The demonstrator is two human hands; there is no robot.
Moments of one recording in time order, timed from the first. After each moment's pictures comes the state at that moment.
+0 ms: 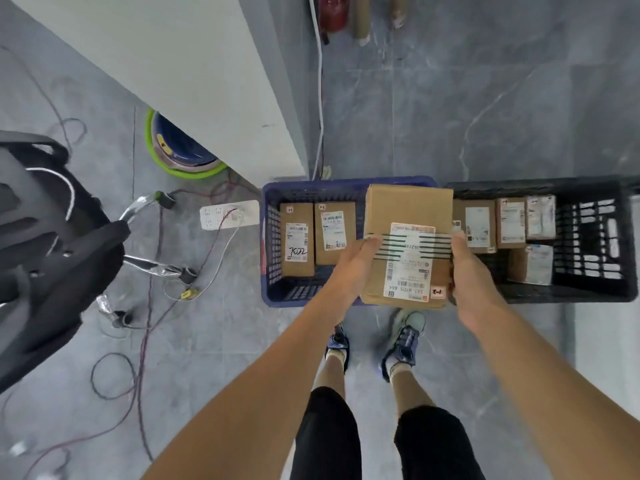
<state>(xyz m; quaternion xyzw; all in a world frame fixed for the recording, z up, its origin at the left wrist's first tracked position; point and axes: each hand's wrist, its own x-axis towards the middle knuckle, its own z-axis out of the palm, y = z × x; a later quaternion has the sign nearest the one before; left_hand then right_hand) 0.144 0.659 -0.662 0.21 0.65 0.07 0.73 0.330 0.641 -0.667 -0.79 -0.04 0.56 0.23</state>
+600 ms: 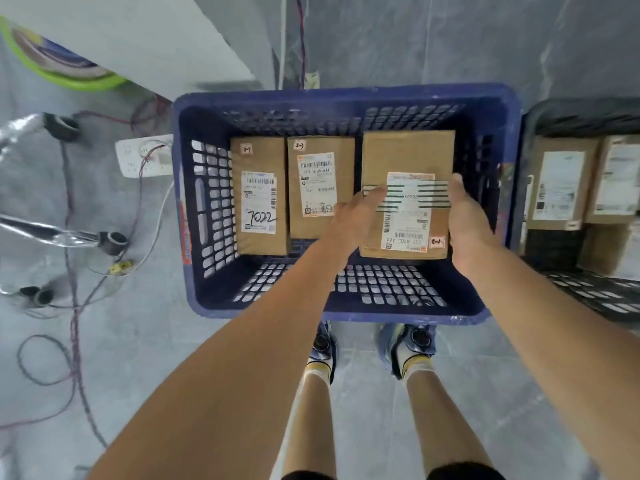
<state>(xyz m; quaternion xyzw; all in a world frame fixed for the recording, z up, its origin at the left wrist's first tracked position) 0.197 0.709 -0.948 0.22 0.70 -0.02 0.68 0.367 0.692 -0.981 -0.80 -0.08 0.58 0.16</state>
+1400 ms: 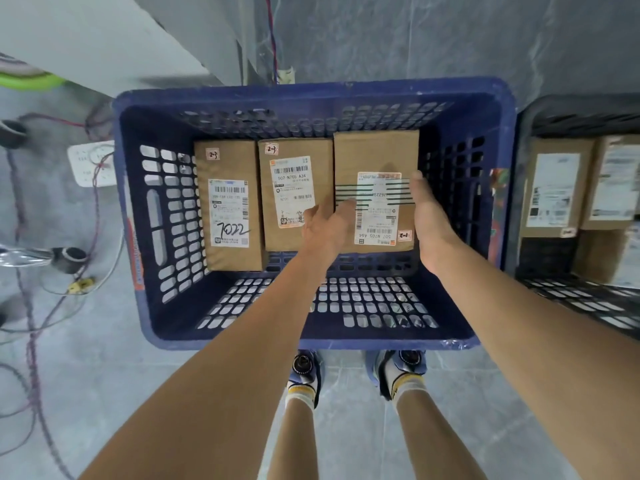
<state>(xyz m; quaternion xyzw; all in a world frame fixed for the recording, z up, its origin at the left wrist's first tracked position) 0.199 0.706 -1.000 0.22 0.74 0.04 0.63 0.362 0.700 -1.035 -0.74 -0.12 0.64 0.16</state>
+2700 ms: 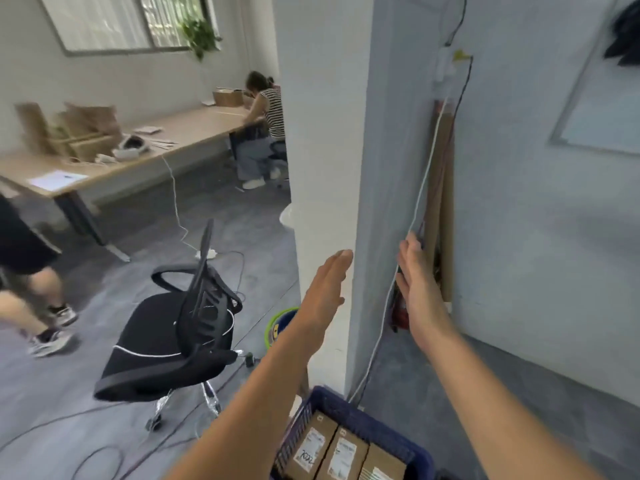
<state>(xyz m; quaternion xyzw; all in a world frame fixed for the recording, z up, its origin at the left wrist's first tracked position) 0.132 0.646 -0.162 0.33 0.63 0.56 0.43 0.262 0.738 -0.190 -0.36 -0.57 0.60 0.43</state>
